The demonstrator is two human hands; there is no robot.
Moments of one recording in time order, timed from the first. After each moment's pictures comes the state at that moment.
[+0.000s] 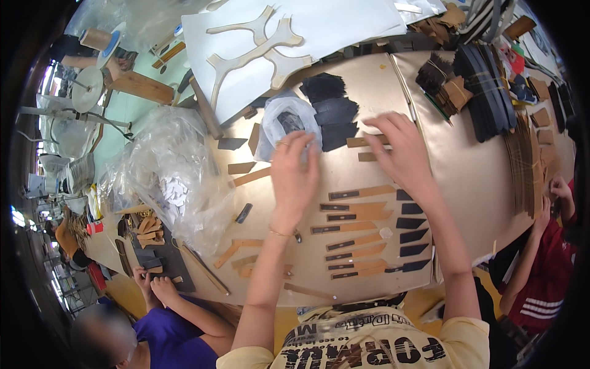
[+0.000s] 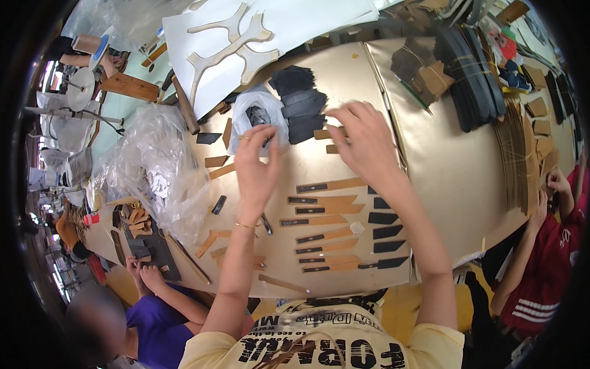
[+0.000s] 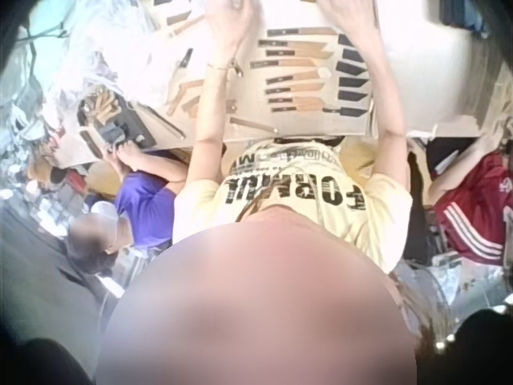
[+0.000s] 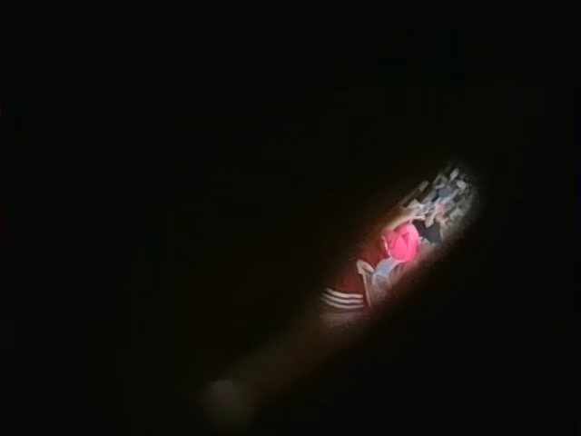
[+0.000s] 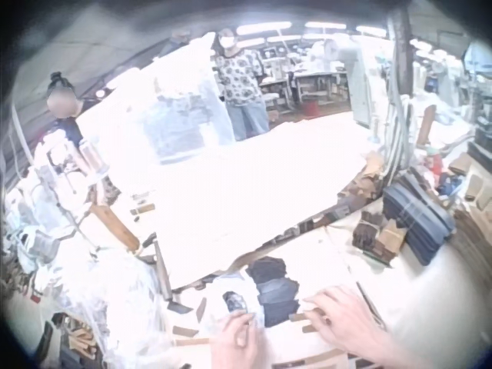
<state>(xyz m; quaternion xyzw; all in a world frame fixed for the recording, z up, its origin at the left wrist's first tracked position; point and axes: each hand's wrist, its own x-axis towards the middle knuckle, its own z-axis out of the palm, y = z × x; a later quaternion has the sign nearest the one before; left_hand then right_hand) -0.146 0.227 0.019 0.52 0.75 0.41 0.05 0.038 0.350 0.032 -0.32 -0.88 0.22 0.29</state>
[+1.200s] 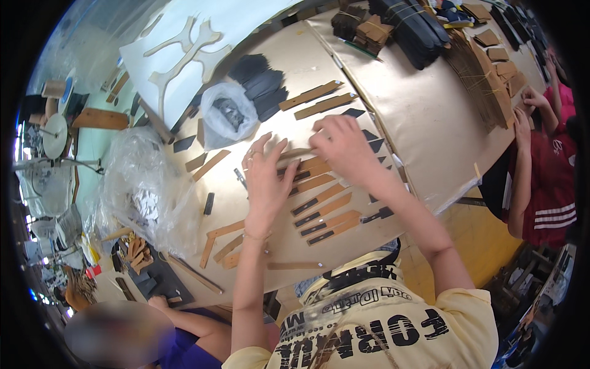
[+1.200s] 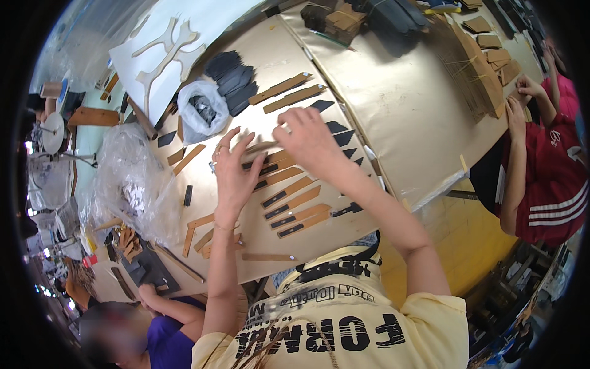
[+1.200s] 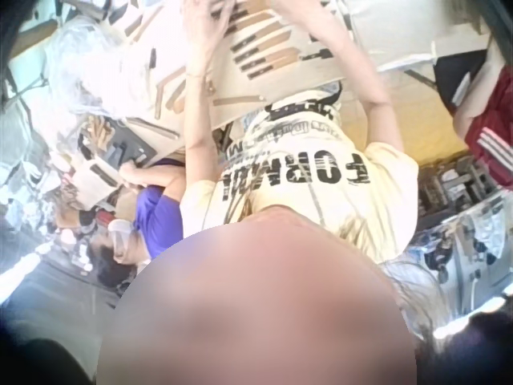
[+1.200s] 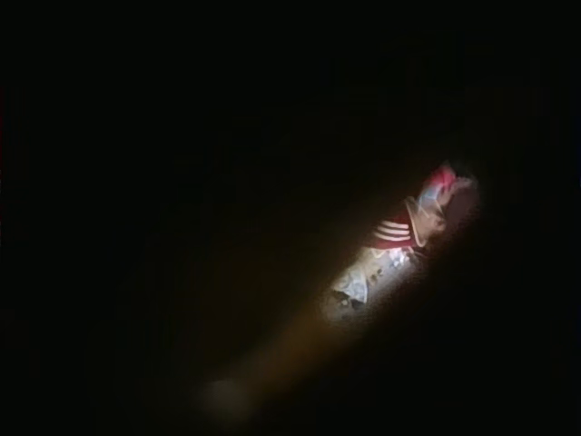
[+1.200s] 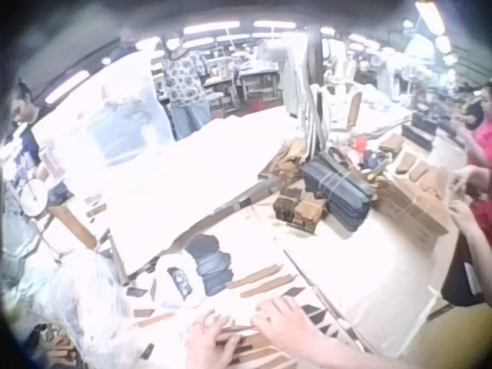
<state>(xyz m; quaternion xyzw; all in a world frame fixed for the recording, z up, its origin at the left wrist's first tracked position) -0.102 0.172 0.015 0.65 0.70 0.27 0.12 0.080 0.264 0.010 -0.30 -0.92 0.11 0.24</state>
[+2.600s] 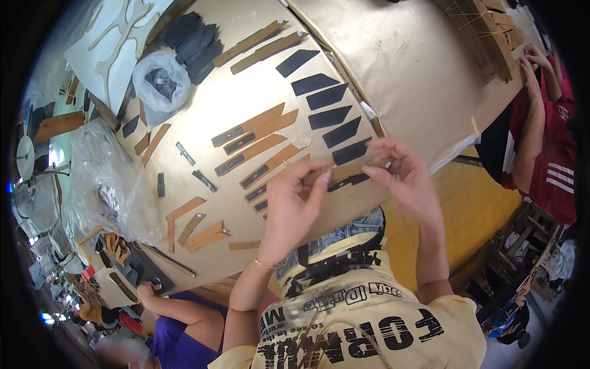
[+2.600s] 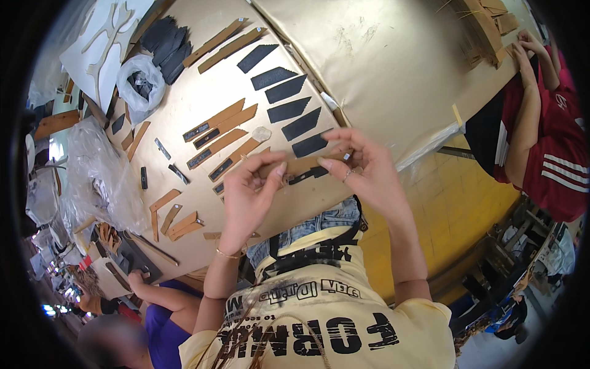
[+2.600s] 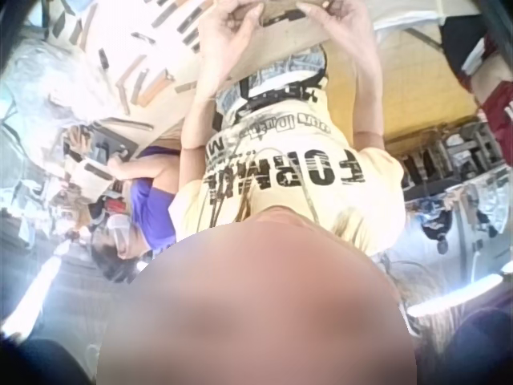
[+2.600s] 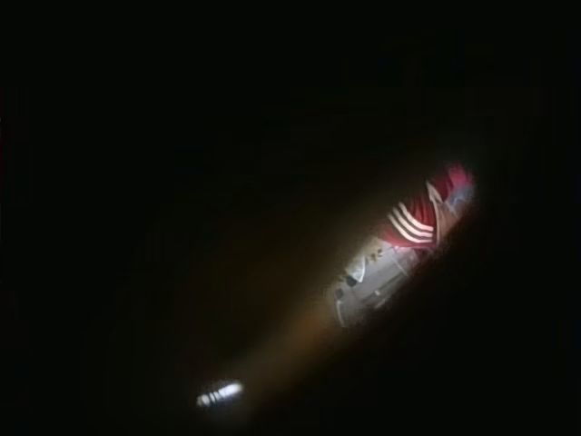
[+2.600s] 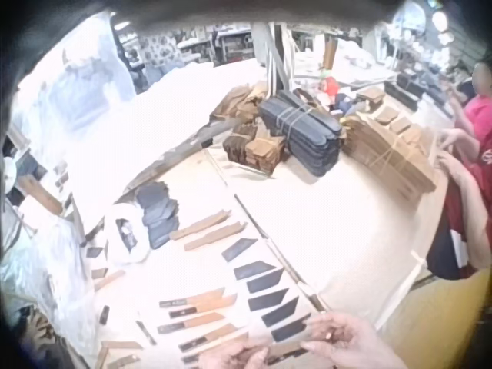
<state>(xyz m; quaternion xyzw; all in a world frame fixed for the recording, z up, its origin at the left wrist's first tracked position) 0.022 0.115 0.029 0.38 0.62 0.39 0.57 0.233 0.163 0.035 -0.53 -0.46 0.65 0.27</state>
